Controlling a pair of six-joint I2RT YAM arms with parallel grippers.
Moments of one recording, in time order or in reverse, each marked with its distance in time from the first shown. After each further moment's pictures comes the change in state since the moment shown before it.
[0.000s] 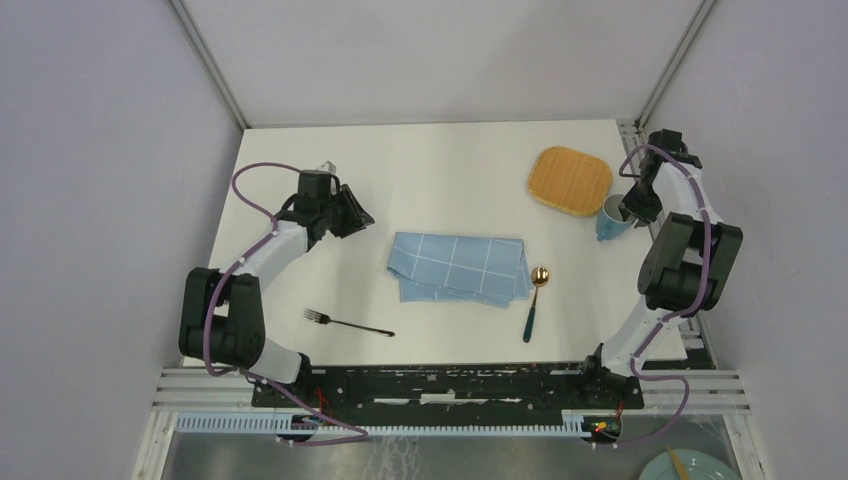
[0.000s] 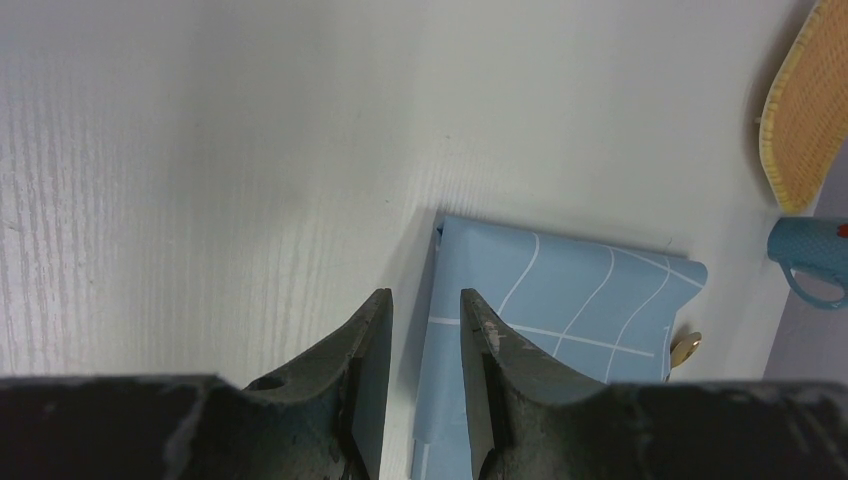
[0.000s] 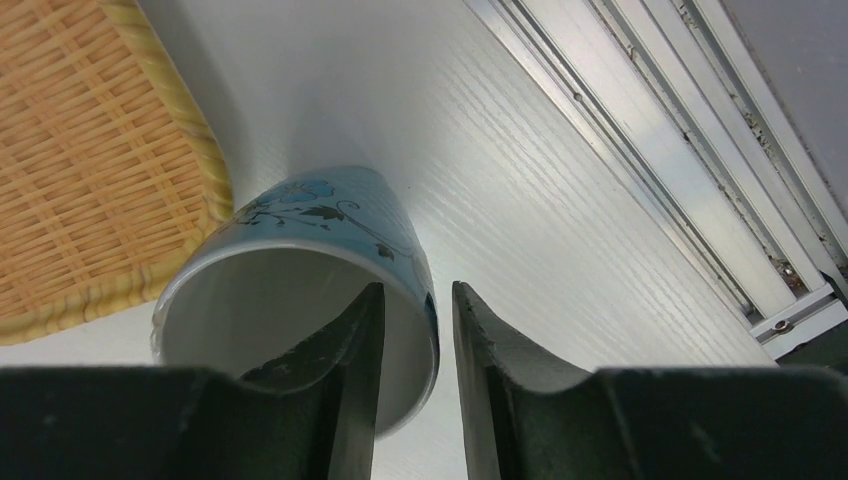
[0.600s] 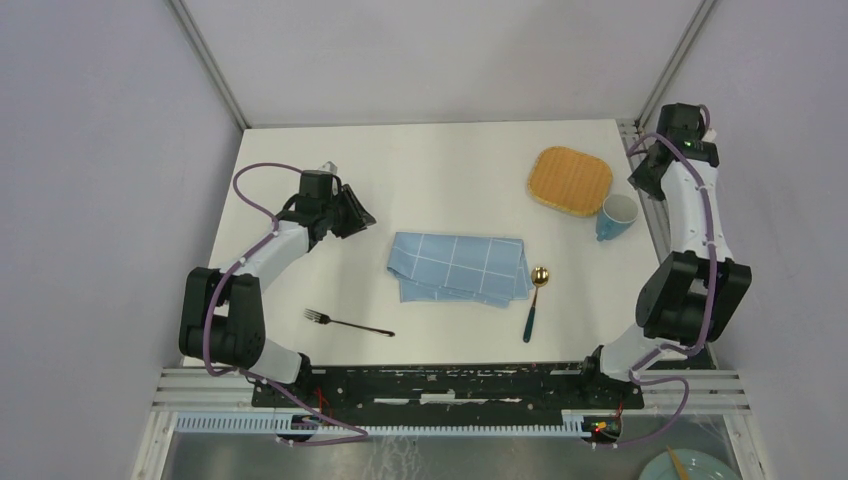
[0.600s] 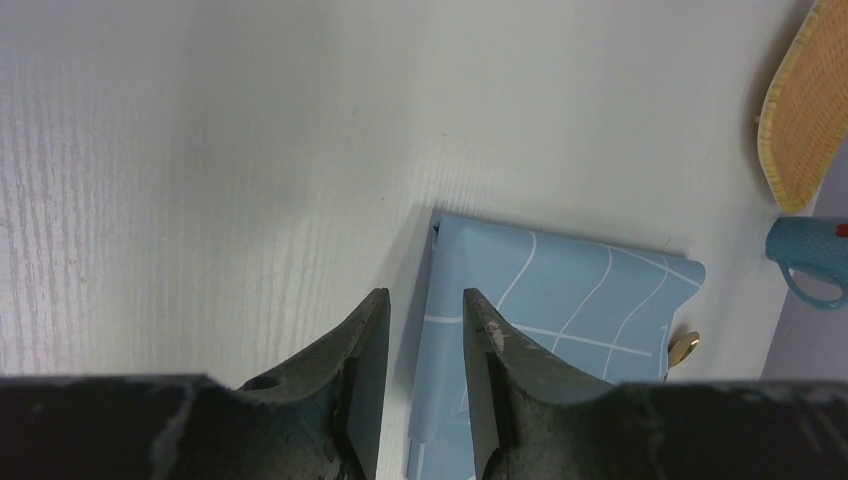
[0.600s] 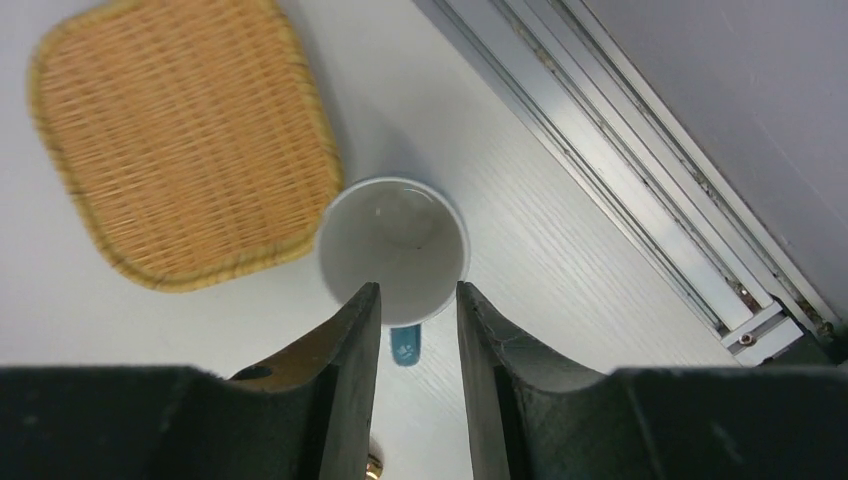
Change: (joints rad) left arm -0.010 0.000 0.000 0.000 -0.006 -0.008; right arm 0.037 -0.200 0.068 -0.027 0.042 0.007
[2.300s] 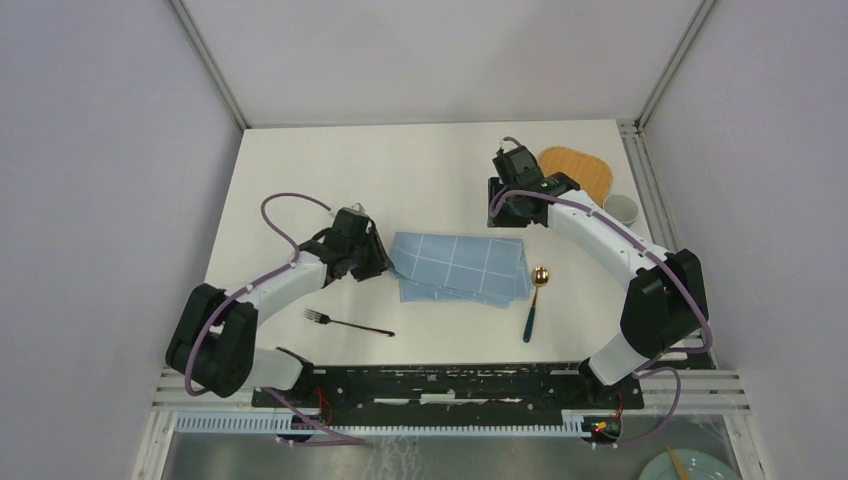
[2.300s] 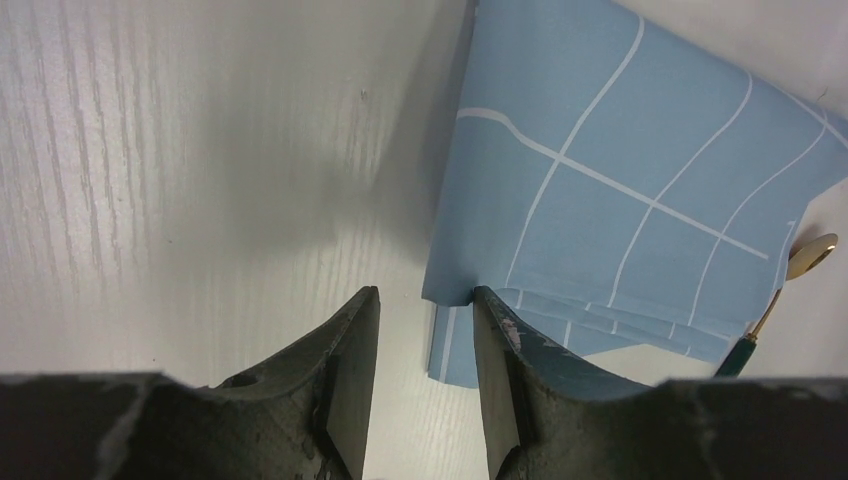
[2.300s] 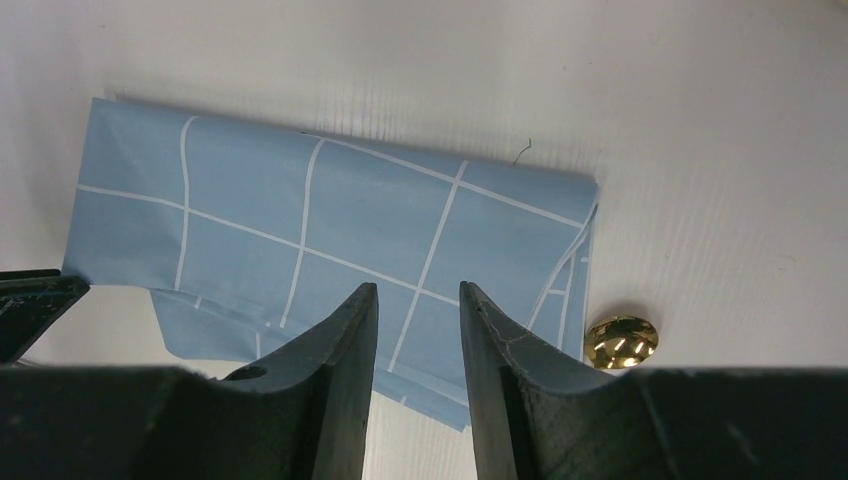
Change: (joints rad) left arm -0.265 -0.128 -0.203 -0.089 -0.175 -0.119; right arm 0.776 -0.060 -0.222 0.168 -0.158 0.006
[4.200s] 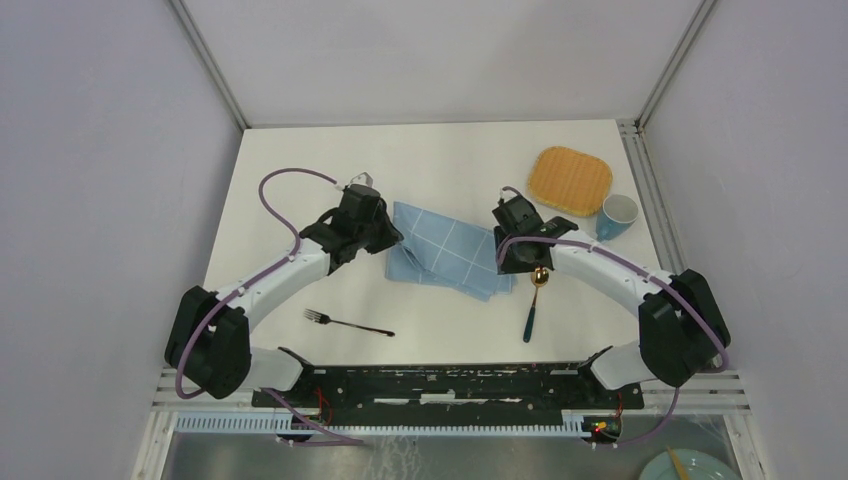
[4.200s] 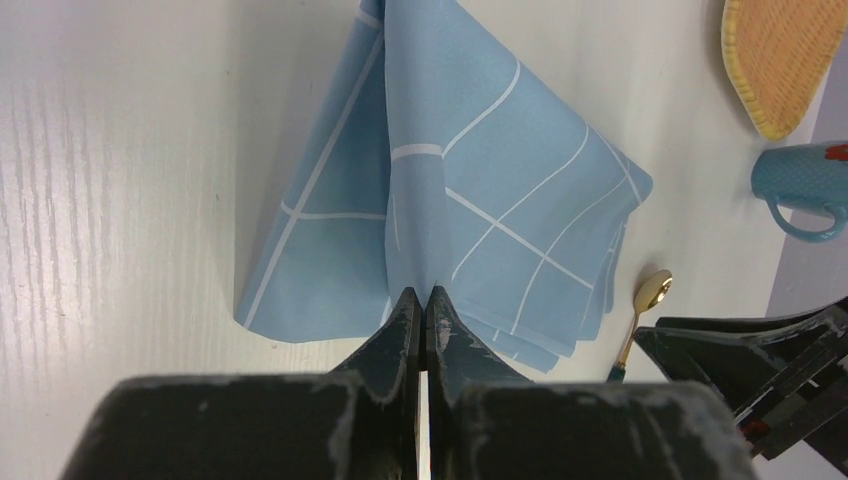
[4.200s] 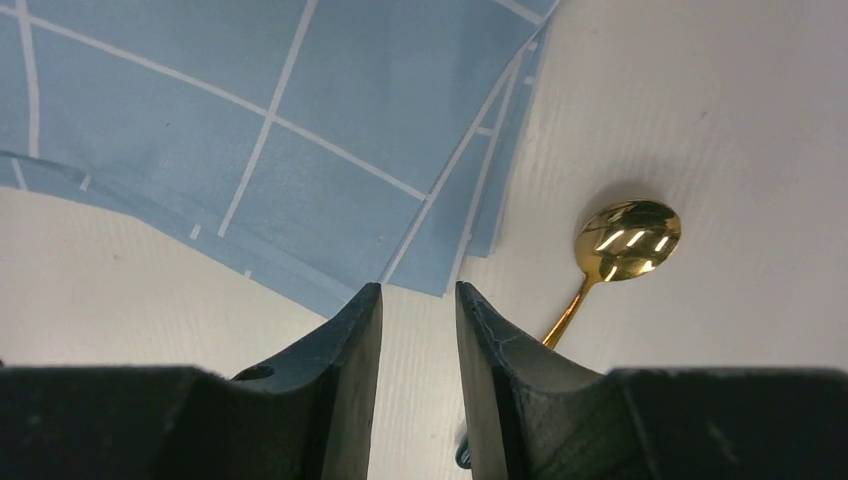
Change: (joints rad) left arm -0.072 0.002 0.192 0.000 -0.087 -0.054; right arm 0.074 -0.137 -0.348 0.056 0.048 0.013
